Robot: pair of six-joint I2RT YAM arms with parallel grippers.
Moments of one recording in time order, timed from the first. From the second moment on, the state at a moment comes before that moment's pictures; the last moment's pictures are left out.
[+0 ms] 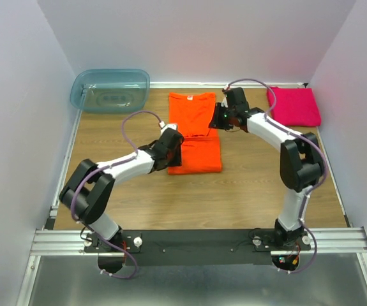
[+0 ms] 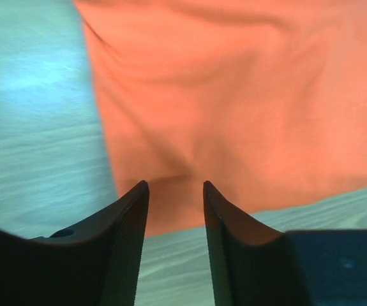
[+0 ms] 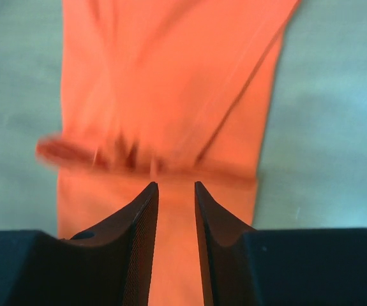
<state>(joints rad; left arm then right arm) -0.66 1.62 0.92 -0.21 -0.18 -0.57 0.39 1.97 1.49 -0.30 -0.12 0.46</state>
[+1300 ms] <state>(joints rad) -0.41 1.75 1.14 -0.12 0.03 -0.46 0.39 1.55 0.85 -0.04 -0.55 0.57</state>
